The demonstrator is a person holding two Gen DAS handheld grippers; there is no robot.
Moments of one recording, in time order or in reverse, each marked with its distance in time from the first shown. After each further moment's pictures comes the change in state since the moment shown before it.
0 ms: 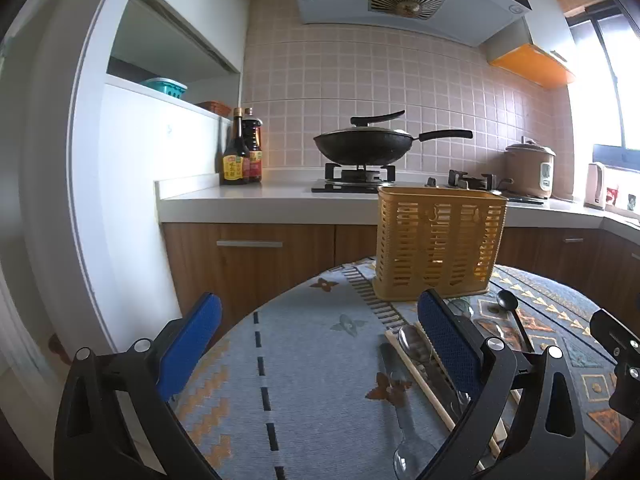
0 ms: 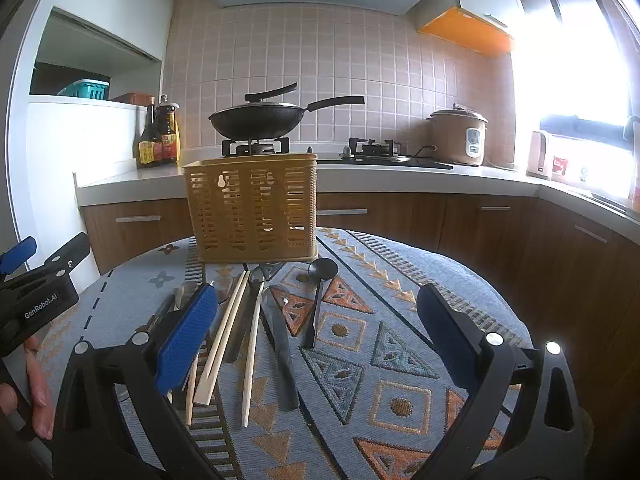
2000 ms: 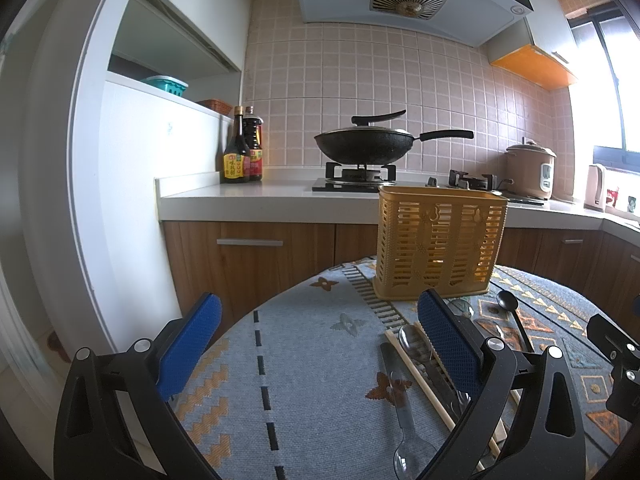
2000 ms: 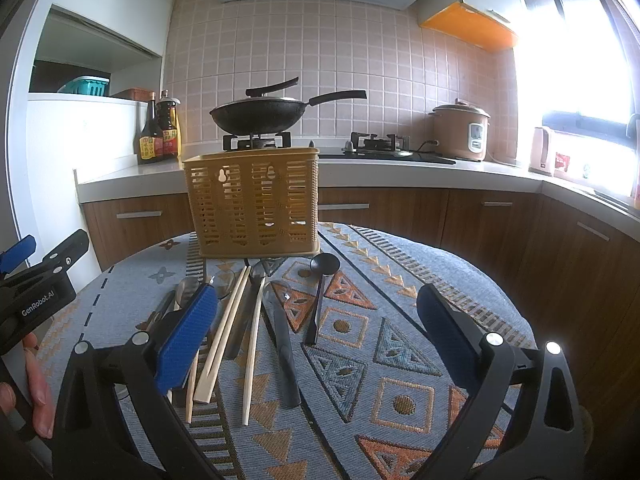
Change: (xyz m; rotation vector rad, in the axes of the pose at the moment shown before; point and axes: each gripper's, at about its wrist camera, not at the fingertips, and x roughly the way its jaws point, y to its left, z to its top) left arm 0.001 0.002 0.001 -0.005 0.001 -0.003; right arm 0.002 0.000 0.000 -0.003 0.021 0.006
